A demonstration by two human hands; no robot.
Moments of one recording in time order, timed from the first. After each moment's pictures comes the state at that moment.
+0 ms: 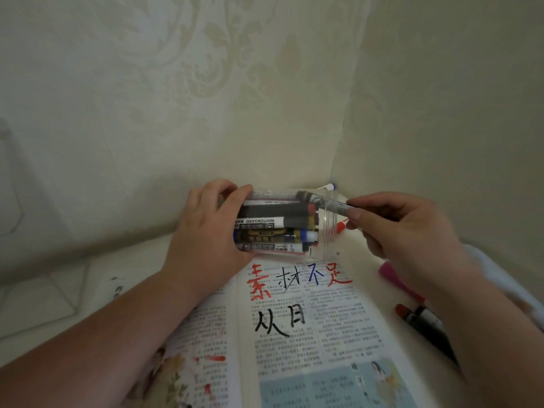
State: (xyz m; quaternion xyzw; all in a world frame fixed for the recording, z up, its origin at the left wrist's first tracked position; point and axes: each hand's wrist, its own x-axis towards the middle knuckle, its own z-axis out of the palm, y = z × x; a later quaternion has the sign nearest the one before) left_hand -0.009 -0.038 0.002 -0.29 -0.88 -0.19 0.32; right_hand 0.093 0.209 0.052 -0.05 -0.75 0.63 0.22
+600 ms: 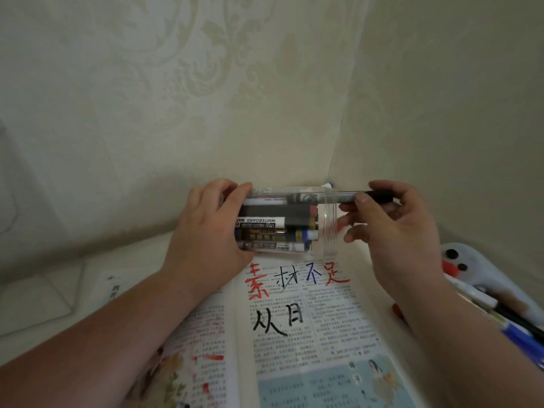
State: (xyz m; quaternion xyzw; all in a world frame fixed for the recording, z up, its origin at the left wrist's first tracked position) left_hand -0.004 -0.035 0.005 -0.29 -0.89 -0.18 0.31; right_hand 0.092 0.184 0.048 -0.09 -0.65 0.68 0.32
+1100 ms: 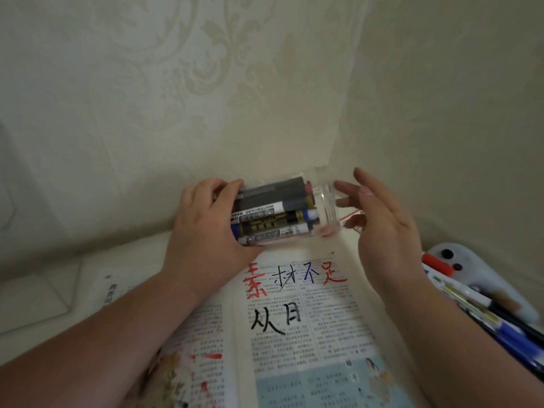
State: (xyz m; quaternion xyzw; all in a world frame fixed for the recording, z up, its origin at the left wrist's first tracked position) left_hand -0.001 -0.032 0.005 -0.24 -0.89 -0.23 0.31; right_hand 0.090 0.174 0.047 -0.10 -0.74 0.59 0.32
